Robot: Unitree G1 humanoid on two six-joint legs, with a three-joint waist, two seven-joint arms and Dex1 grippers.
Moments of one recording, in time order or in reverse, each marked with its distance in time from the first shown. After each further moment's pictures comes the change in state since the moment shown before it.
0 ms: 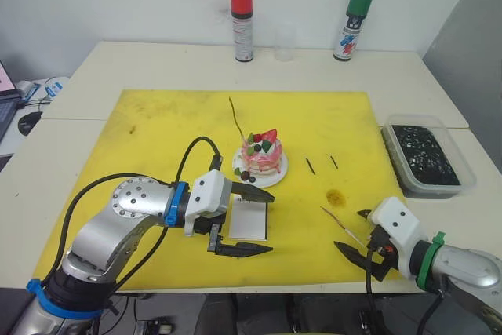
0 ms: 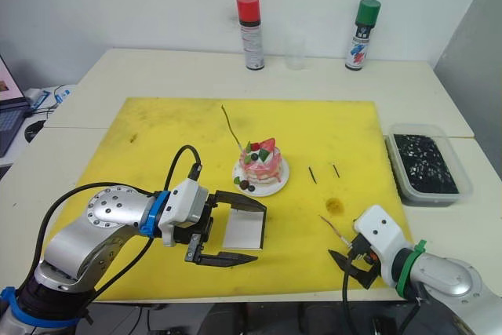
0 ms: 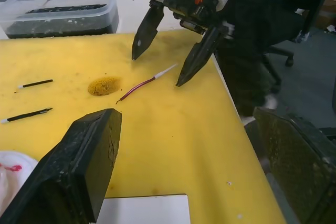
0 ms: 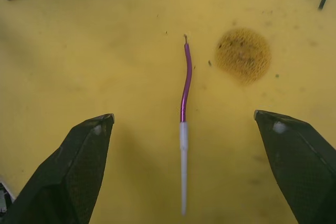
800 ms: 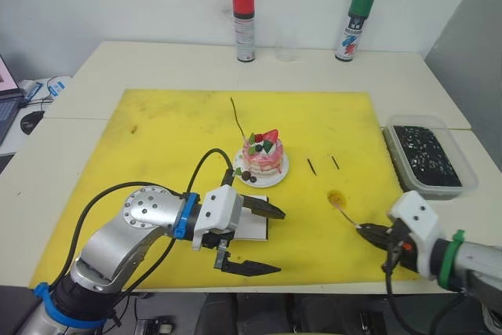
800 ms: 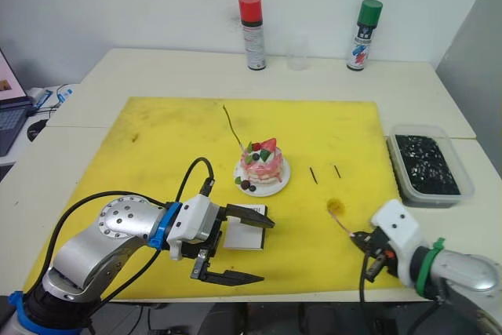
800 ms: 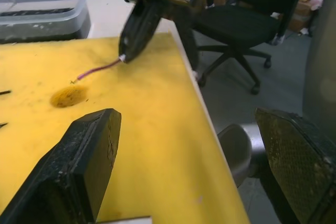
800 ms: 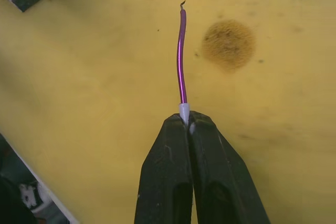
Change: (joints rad) left arm 0.010 -0.014 -0.088 -0.073 -0.001 0.015 -0.005; right arm 0.093 -0.129 -0.324 -0.003 0.161 0.084 0.192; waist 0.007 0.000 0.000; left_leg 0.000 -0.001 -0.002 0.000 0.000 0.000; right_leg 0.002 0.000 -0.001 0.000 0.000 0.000
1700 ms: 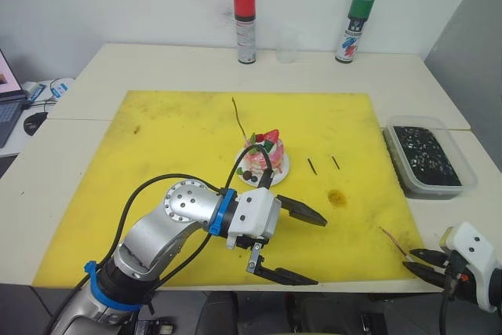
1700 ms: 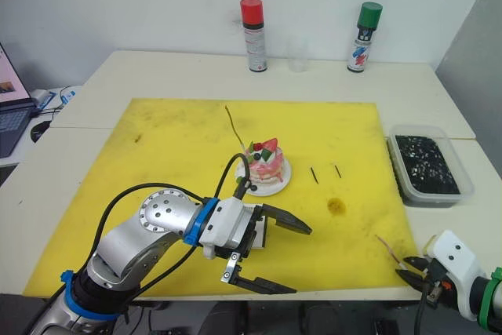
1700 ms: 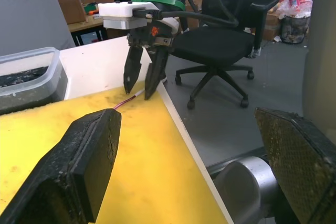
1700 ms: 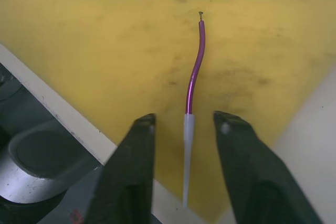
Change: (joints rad) left arm -0.141 -0.164 -0.134 0.015 0.045 -0.010 0.024; right arm 0.277 0.066 -0.085 0.278 -0.248 -0.416 0.283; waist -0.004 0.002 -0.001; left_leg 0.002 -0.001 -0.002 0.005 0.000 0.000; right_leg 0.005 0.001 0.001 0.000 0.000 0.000
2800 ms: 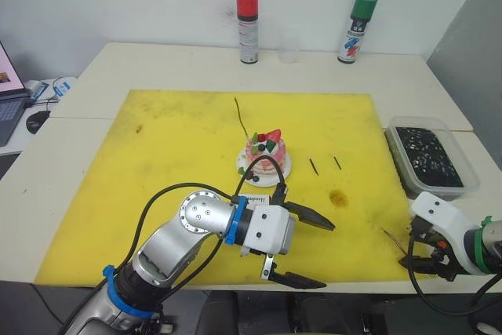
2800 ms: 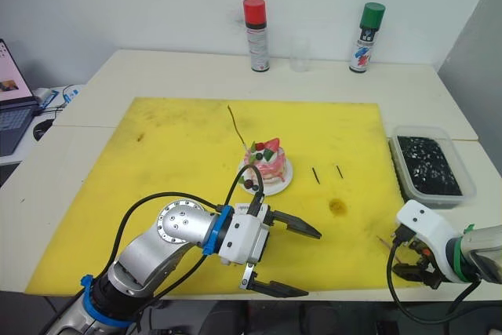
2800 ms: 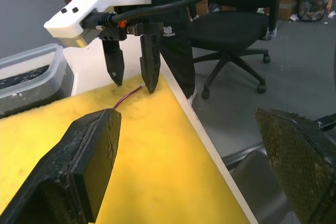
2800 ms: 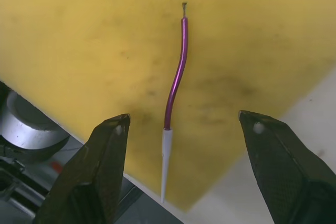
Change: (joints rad) left arm 0.043 -0.048 -0.096 0.054 0.168 -0.159 0.029; right arm -0.538 -0.373 0.304 -0.091 0.188 0.794 -0.151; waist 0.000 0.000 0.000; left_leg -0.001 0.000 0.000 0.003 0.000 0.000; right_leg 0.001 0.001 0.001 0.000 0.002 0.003
